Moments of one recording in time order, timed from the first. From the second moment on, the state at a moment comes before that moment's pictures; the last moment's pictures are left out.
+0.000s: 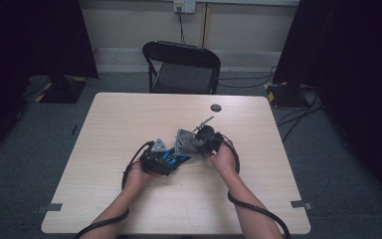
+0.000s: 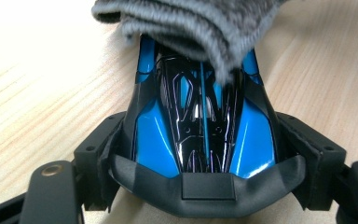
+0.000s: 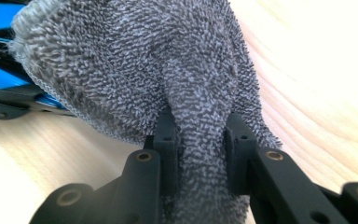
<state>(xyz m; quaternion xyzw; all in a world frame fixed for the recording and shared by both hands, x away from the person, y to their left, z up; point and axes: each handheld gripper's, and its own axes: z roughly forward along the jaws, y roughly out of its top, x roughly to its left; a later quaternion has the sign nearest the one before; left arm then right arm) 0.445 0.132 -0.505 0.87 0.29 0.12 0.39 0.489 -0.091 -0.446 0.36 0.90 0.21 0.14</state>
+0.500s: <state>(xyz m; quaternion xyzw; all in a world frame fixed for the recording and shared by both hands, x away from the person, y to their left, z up) 0.445 0.132 -0.505 0.87 0.29 0.12 0.39 0.499 -0.108 -0.450 0.38 0.89 0.19 0.15</state>
